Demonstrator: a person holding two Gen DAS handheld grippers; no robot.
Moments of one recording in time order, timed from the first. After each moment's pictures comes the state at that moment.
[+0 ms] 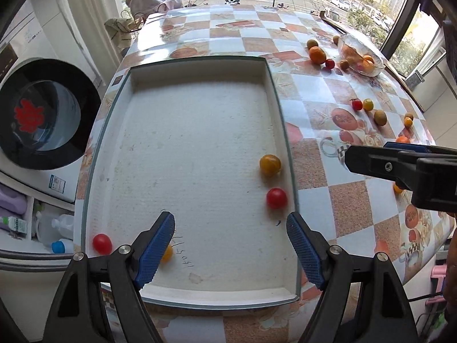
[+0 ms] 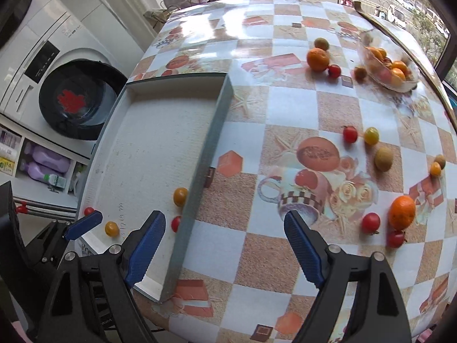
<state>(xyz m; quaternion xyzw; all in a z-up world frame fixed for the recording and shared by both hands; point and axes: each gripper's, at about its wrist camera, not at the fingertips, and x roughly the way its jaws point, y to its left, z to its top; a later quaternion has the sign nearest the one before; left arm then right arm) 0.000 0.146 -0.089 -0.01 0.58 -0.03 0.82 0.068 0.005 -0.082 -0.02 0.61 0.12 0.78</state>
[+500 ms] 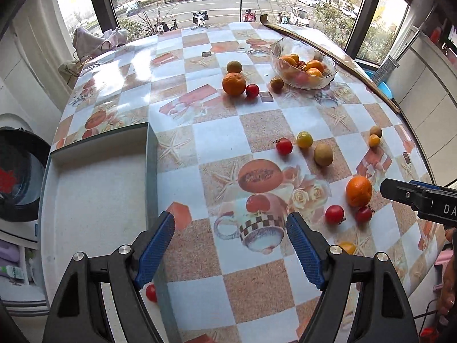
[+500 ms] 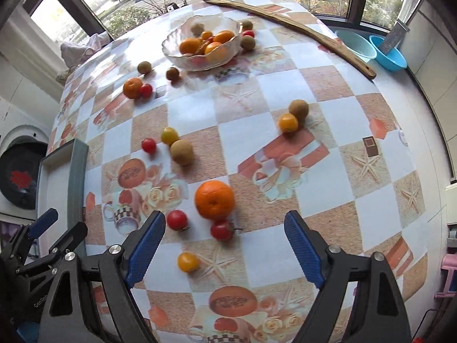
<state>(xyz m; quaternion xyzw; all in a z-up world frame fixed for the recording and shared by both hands) 0.080 0.019 -0.082 0.03 0.55 -0.08 0.83 0.080 -0.192 -0.063 0.07 0.59 -0.06 0.80</state>
